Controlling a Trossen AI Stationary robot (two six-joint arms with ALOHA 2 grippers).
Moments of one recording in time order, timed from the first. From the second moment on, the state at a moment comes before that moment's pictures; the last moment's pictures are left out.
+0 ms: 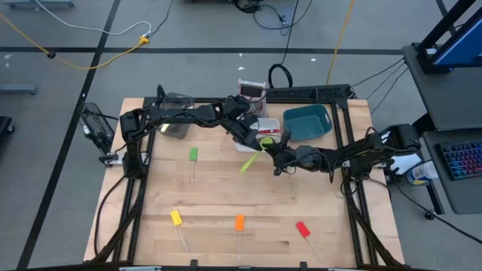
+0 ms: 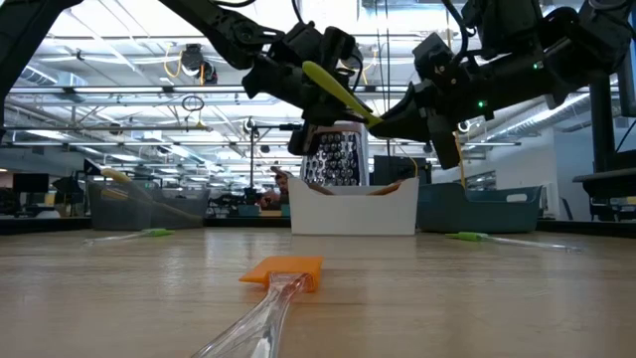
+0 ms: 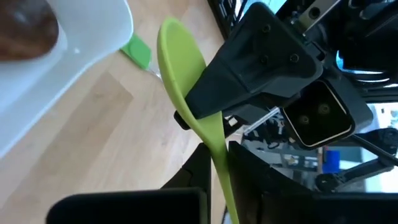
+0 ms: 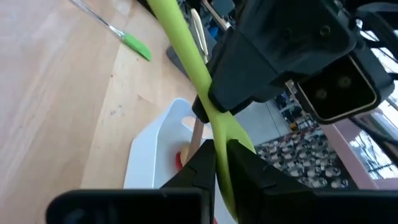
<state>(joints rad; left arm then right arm) 0.34 1.91 1.40 -0.16 0.80 -0.81 0.01 1.45 0.44 0.80 0.48 -0.75</state>
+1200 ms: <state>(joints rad) 0.30 1.91 1.40 -0.22 0.45 -0.15 0.01 1.45 0.44 0.49 0.69 -0.41</state>
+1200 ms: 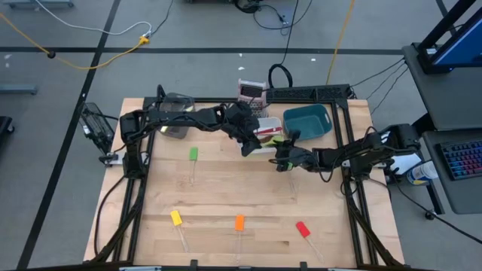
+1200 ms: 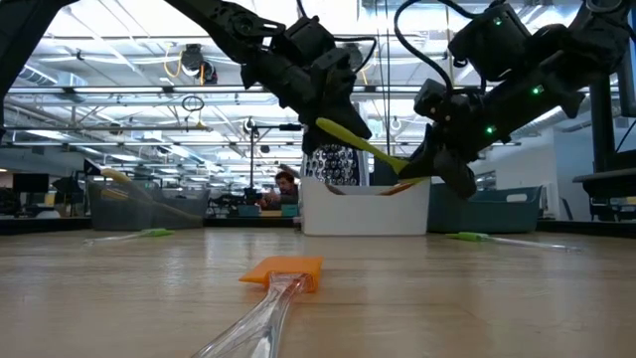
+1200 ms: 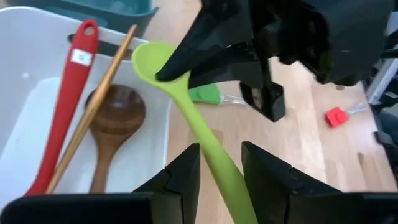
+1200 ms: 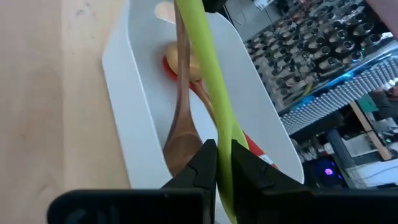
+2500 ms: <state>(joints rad) 0.27 1.91 1.39 -0.36 0.18 -0.06 0.00 1.45 0.44 0.53 0.63 -0.35</state>
